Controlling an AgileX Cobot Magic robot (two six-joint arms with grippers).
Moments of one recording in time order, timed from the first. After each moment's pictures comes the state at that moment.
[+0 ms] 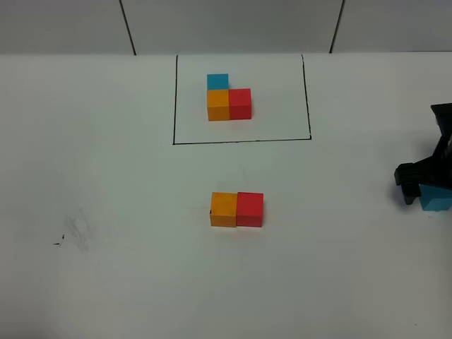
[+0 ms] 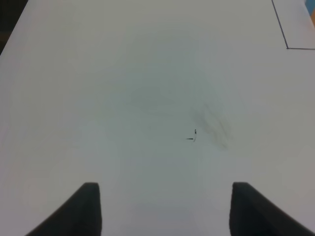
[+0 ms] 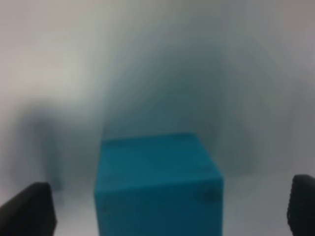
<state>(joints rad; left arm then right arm) 0.03 0.00 -0.50 0.04 1.07 -0.04 0.03 1.90 -1.02 -0.22 0.66 0.23</state>
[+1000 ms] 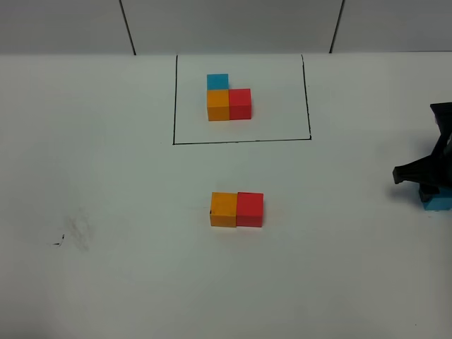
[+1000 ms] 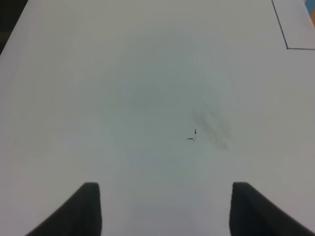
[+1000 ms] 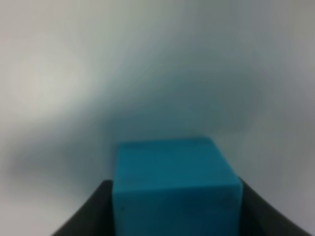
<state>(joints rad) 0.03 0.00 -0.50 0.04 1.07 -0.04 0.03 1.90 -1.02 -0.20 0.64 0.21</state>
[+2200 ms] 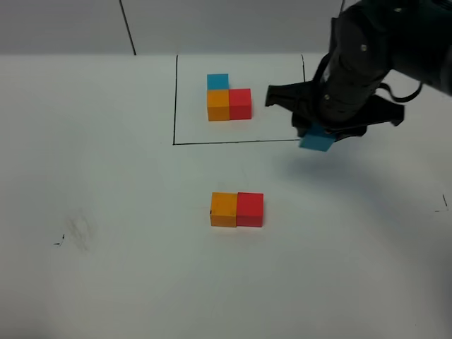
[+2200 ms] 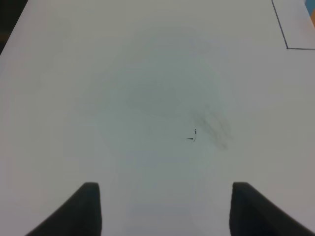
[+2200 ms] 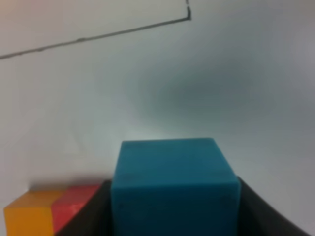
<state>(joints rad) 0.03 0.00 -0.50 0.04 1.07 -0.04 0.54 1.85 -1.47 -0.13 0.97 0.78</state>
